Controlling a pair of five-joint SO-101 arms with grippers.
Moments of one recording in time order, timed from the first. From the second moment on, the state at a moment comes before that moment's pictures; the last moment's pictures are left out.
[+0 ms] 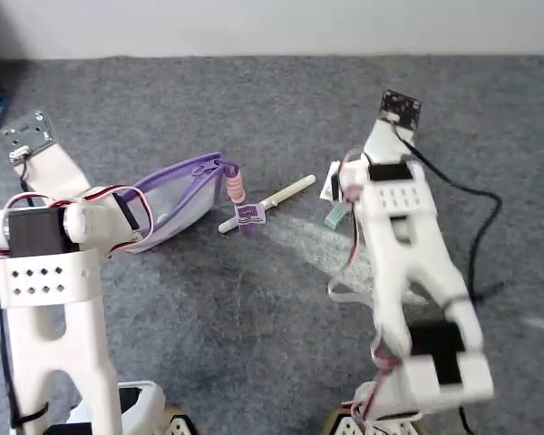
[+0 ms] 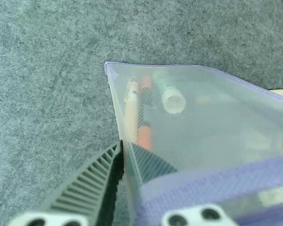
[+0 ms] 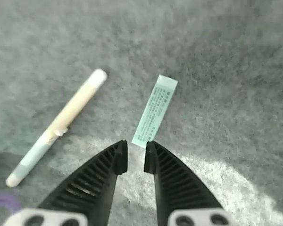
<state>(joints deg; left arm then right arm) -9.0 -28.2 12.1 99.4 32.3 -7.7 6.5 7.9 61.9 -25.5</state>
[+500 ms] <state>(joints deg) -9.0 -28.2 12.1 99.4 32.3 -7.6 49.7 -53.3 92.0 -25.5</state>
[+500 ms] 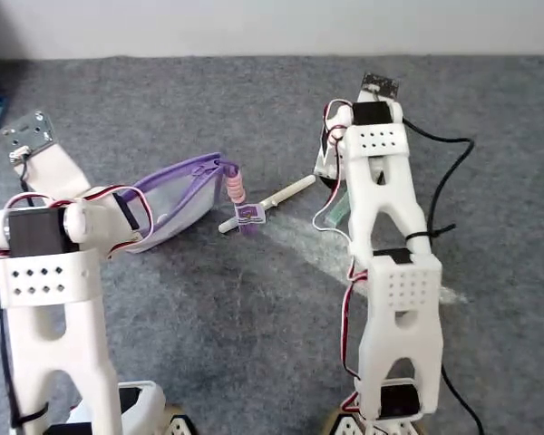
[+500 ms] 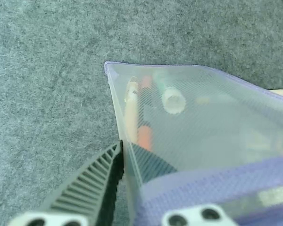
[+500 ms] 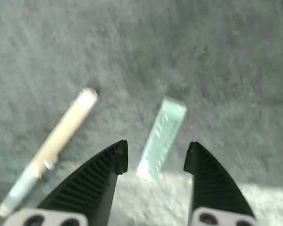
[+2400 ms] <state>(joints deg) -9.0 -28.2 12.1 99.4 32.3 -2.5 66.5 -68.3 100.4 4.4</state>
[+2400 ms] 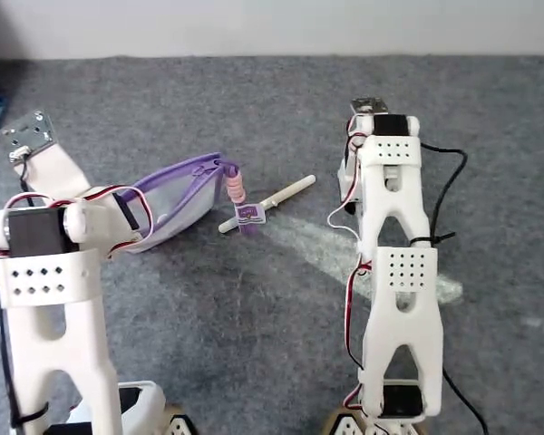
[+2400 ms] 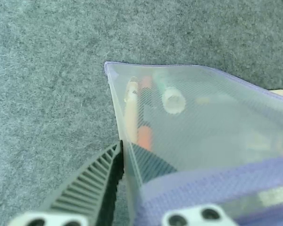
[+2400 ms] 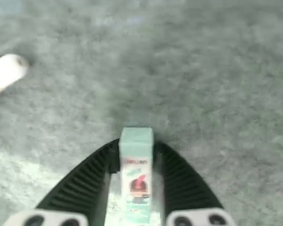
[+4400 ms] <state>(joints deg) -8.9 -28.2 12.1 99.4 32.3 -51.4 -41.8 40.3 13.6 -2.2</state>
